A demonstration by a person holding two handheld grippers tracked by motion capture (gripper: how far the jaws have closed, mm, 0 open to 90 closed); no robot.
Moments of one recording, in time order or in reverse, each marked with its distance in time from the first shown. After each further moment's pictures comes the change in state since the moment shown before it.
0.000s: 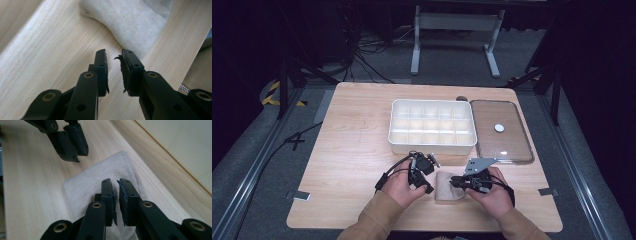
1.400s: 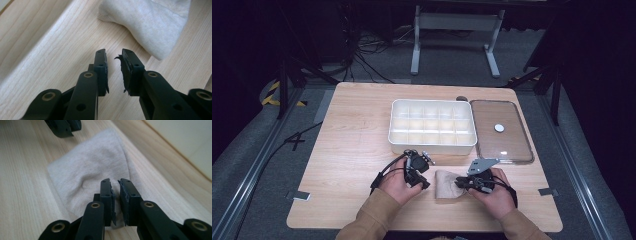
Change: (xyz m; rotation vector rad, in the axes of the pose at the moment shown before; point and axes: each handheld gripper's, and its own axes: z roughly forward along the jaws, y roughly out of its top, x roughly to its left) left arm 0.009 -0.008 0.004 -0.078 0.069 0.028; right arm -0.008 -0.017 0.001 0.040 -0.034 0.047
